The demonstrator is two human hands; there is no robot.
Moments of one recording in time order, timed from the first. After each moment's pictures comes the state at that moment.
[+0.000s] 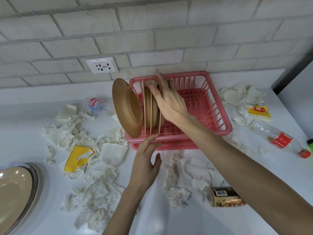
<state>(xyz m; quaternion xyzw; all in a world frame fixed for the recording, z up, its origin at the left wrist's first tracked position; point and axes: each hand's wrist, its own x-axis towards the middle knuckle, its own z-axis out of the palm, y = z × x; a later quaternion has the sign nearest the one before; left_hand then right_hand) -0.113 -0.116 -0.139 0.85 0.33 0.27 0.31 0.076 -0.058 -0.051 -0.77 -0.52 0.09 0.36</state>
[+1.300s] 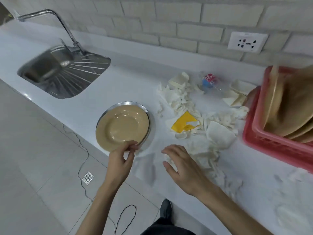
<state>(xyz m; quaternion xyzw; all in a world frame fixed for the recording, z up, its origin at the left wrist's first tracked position) -0.484 -0.103 -0.132 0.62 0.66 0.33 0.26 -0.256 -0.121 -0.136 -0.50 -0.76 0.32 0.26</state>
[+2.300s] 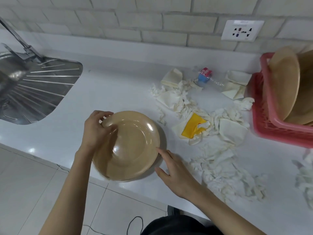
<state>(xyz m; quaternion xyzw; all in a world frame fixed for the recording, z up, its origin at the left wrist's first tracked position) -0.600 0.117 -0.139 0.69 0.62 0.27 0.26 -0.363 -0.068 -0.160 -0.61 -0.60 0.45 0.27</state>
